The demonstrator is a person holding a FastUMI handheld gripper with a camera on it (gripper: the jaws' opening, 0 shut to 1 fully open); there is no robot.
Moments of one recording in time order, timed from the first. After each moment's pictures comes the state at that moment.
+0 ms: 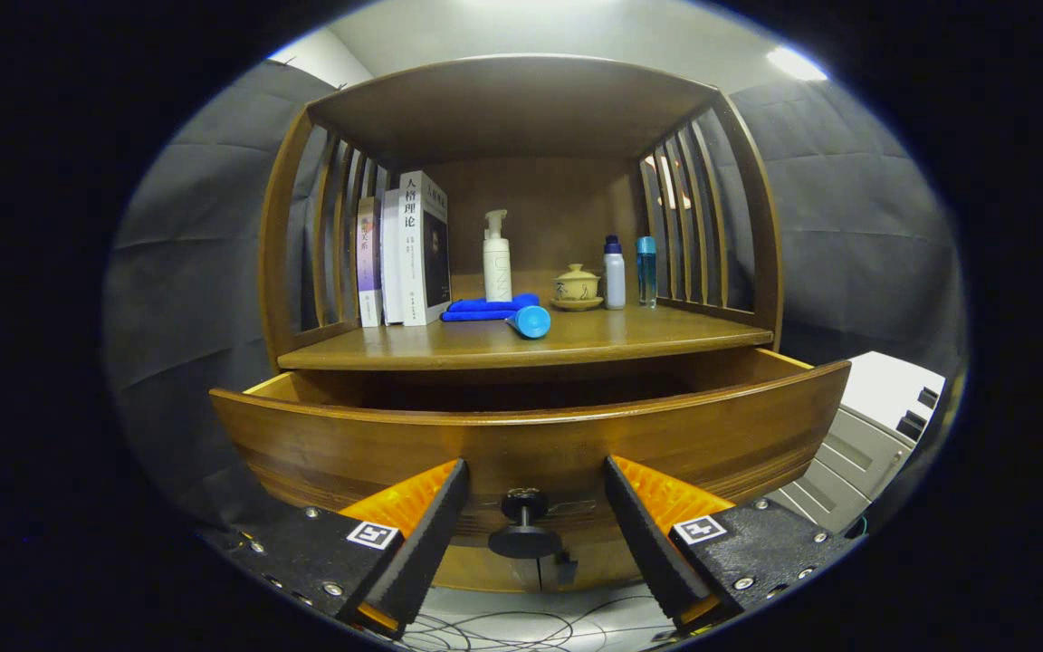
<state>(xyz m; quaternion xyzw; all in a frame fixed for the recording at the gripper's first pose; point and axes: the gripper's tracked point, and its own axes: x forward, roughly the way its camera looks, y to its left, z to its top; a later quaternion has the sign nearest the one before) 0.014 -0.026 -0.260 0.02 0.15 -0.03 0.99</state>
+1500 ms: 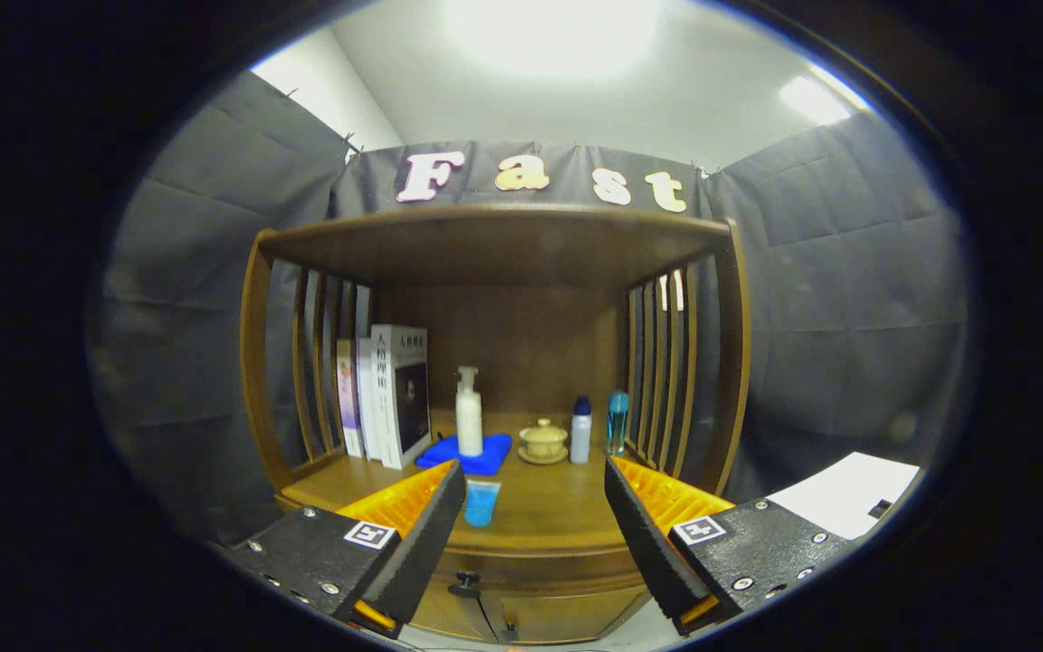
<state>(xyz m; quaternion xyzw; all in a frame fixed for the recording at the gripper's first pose) 0.049 -0.092 -0.016 -0.02 0.03 0.00 1.00</state>
